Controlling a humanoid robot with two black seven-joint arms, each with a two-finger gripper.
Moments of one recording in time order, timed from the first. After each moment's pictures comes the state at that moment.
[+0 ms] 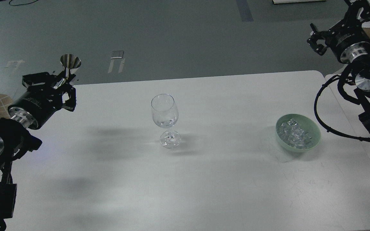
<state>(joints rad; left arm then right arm) -0.19 0.30 -1.75 -1.40 0.02 0.09 0.49 0.86 -0.33 1.16 0.55 -0.16 0.22 0.08</state>
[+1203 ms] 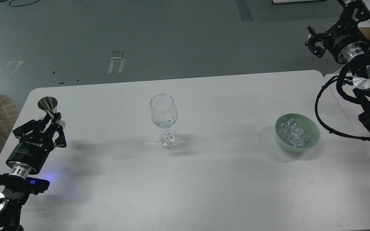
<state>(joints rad) 0.01 0.20 -1.82 -1.15 -0.17 -0.31 0.42 0.88 -0.33 1.08 0.55 -0.16 0.19 0.08</state>
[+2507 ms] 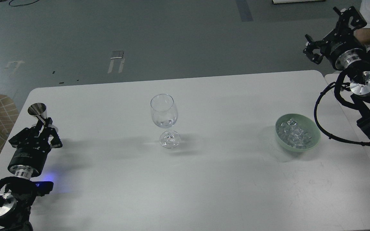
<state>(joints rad) -0.08 0.18 -1.80 -0.93 -0.25 -0.38 0.28 0.86 -0.32 1.05 0.55 -0.16 0.19 0.08</state>
